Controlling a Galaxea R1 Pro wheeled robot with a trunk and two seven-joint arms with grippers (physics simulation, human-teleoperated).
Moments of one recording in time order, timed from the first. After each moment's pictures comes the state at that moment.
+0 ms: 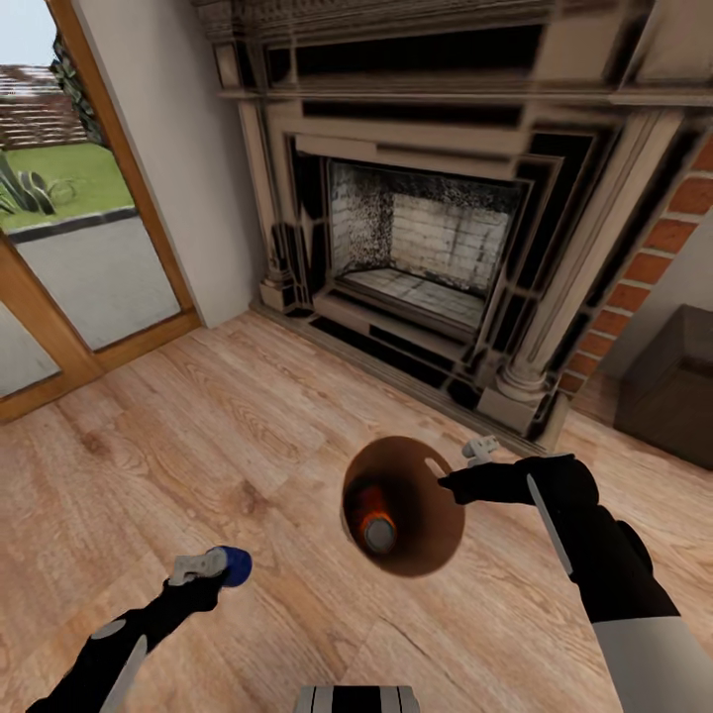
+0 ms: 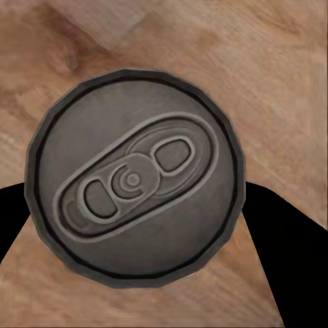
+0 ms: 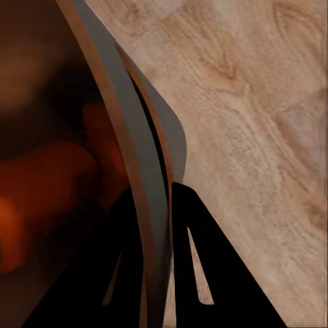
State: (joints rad) left arm -0.32 0.16 0.12 -0.86 0.13 0.15 -0.41; right arm -0.61 -0.15 0.06 -1.39 0.13 1.03 0.74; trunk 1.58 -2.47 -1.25
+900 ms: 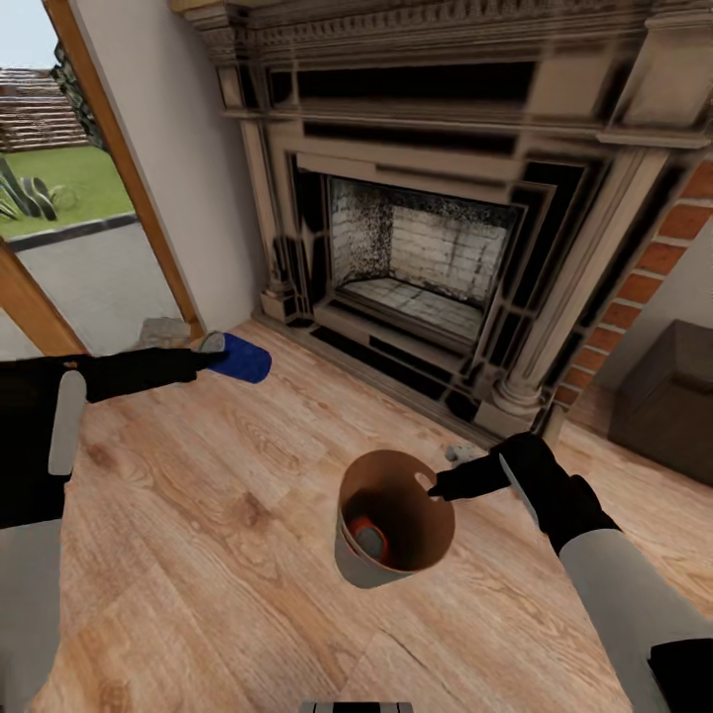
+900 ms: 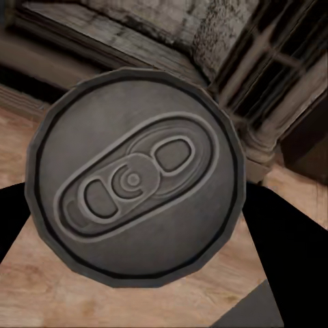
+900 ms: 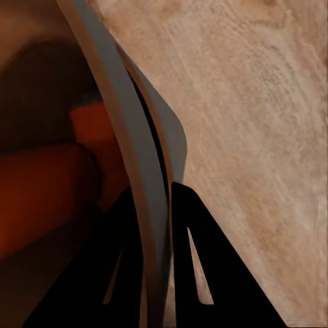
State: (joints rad) left arm -0.90 0.28 0.15 -1.50 0.18 1.05 -0.75; right arm -0.86 -0.15 0.18 -0.87 0.12 1.03 0.83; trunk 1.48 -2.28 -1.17
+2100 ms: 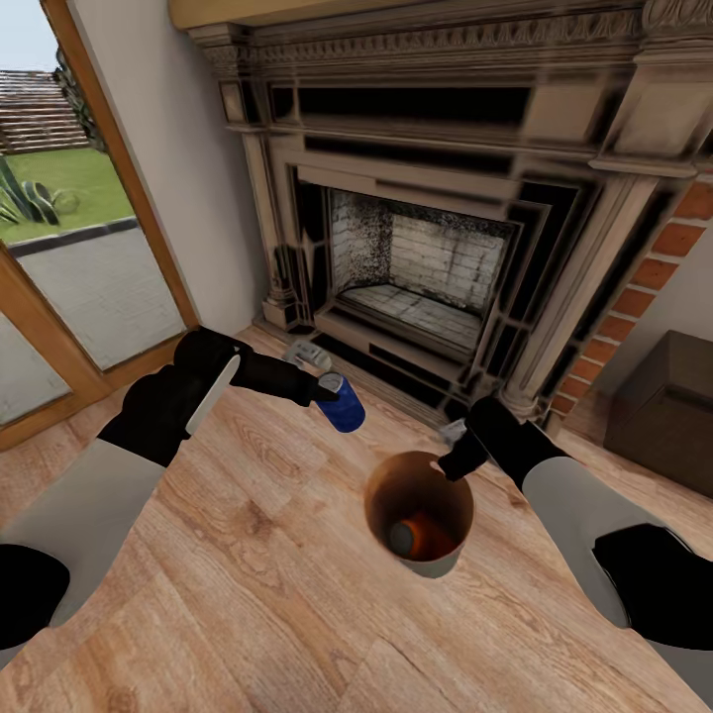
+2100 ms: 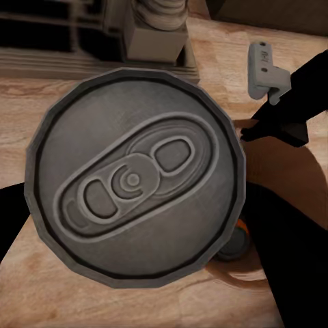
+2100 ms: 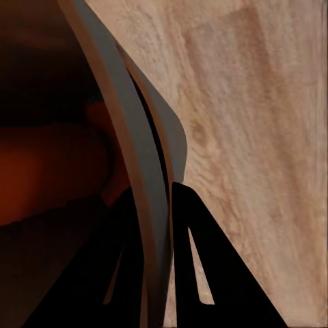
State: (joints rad) left arm -1.16 0.15 -0.46 -1.13 0.16 1.04 -0.82; right arm -1.15 -0.06 0.32 -0.47 0.50 0.94 0.79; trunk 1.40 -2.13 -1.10
